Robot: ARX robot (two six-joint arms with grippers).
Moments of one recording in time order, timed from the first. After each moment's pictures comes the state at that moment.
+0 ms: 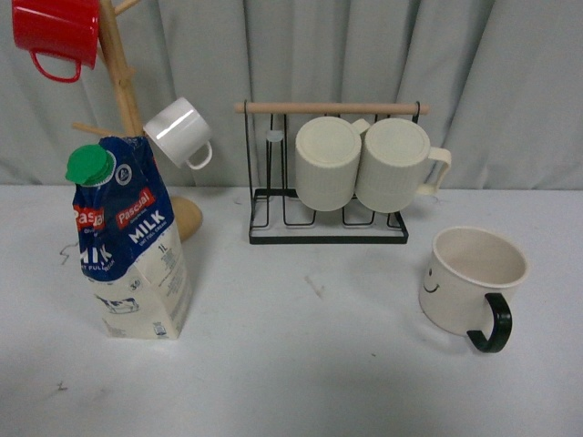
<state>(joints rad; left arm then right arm) 0.00 0.00 0.01 0.00 0.00 -0.01 0.00 0.00 0.01 0.00 0.00 0.01</state>
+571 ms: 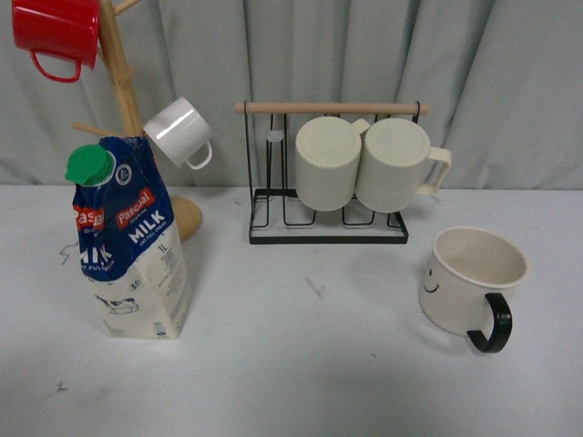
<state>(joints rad) 0.00 0.00 0.01 0.00 0.00 -0.01 0.00 0.00 0.01 0.00 0.00 0.00</state>
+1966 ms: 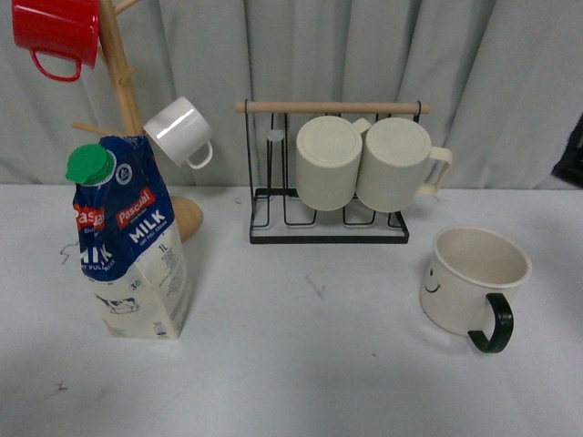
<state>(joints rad) 0.00 0.00 0.01 0.00 0.00 -0.01 -0.05 1.79 0.91 0.29 0.01 0.38</state>
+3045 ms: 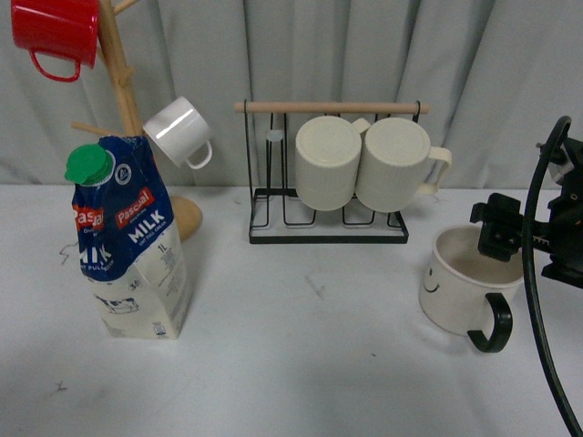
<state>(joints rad) 0.00 0.00 0.01 0.00 0.00 -0.01 0.07 1.98 1.03 0.07 0.02 0.40</state>
